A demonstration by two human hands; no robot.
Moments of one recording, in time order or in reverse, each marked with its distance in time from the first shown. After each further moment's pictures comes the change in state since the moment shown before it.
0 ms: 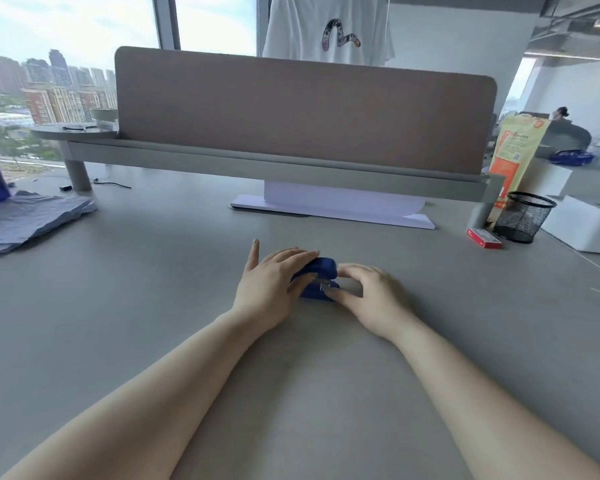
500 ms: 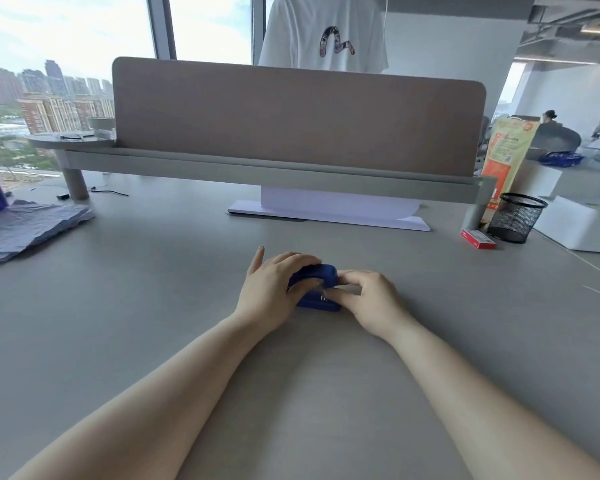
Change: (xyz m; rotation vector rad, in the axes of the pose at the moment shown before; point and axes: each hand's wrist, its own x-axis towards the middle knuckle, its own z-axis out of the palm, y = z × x) left_hand 0.001 0.002 0.002 -0.139 0.058 0.035; right_hand -0.002 -0.002 0.004 0.291 0.009 0.040
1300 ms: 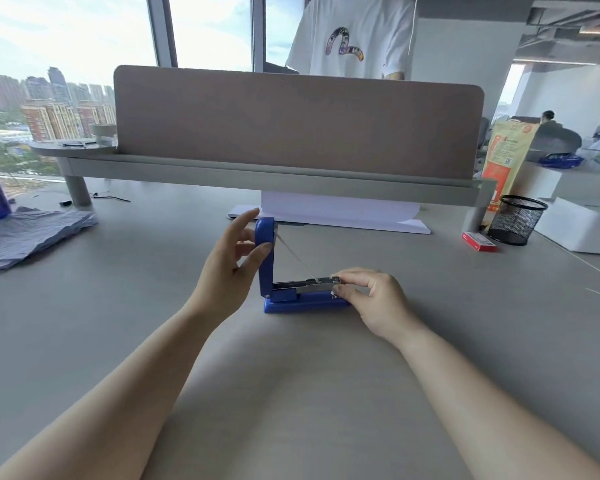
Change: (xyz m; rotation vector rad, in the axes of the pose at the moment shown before) left_hand 0.003 -0.012 -0.050 -0.517 0.168 -0.173; right_hand 0.004 0.003 -0.003 0.063 0.139 -0.098
